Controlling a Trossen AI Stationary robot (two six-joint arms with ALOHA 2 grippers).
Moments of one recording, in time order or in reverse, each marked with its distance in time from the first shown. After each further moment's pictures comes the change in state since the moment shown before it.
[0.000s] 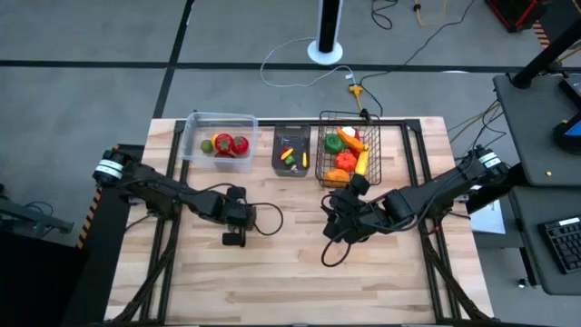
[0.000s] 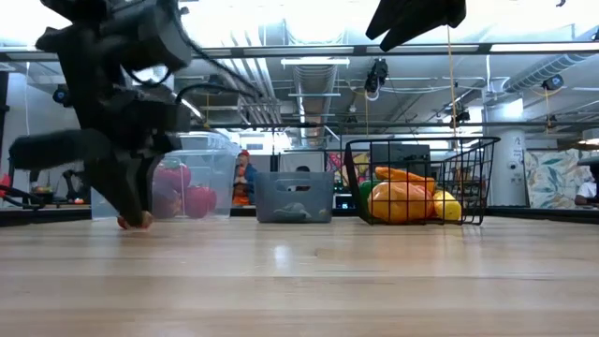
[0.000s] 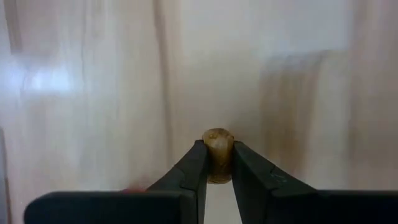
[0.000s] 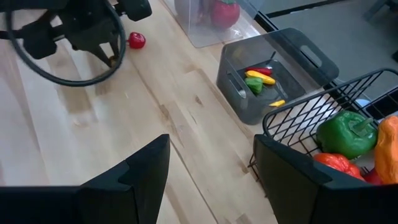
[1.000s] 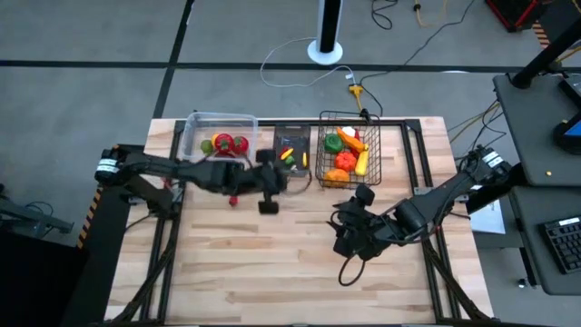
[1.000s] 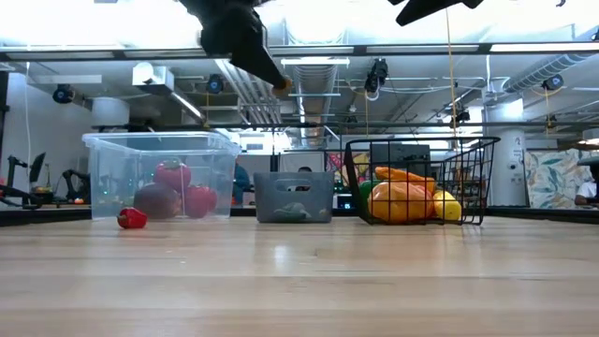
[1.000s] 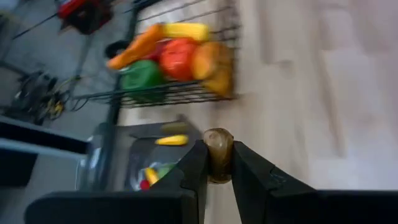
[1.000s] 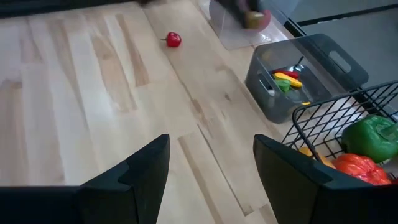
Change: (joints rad) left arm 0.157 -0.004 0.468 0.101 -0.167 0.381; right arm 0.115 -0.025 0.000 -0.009 0.000 0.022
